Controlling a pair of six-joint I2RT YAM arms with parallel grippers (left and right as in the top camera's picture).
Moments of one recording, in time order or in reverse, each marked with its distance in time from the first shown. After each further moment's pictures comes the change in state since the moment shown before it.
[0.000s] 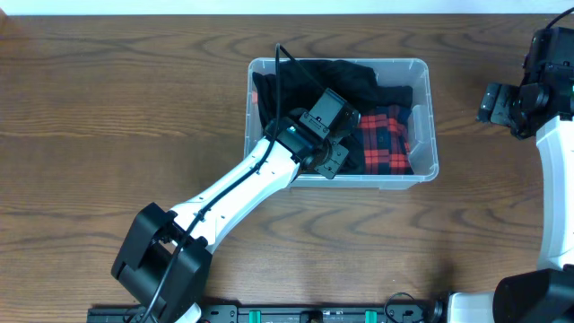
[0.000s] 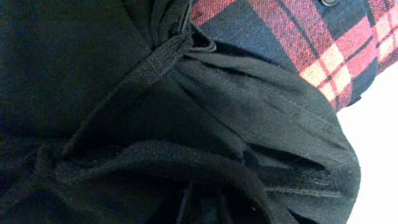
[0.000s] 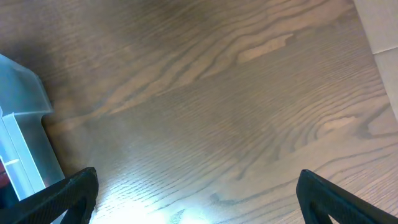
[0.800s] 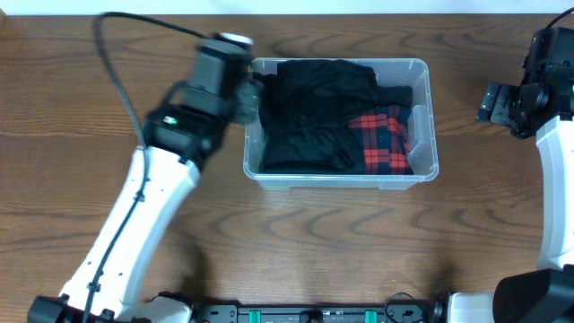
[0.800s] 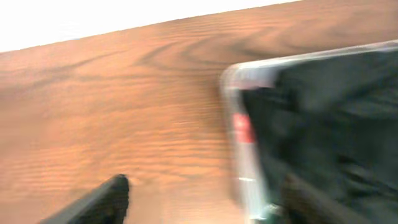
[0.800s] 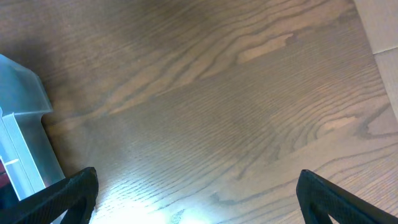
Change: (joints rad) left arm 0.417 -0.330 0.030 -0.037 -0.264 0.004; right arm 0.000 0.000 0.000 0.000 0.000 0.000
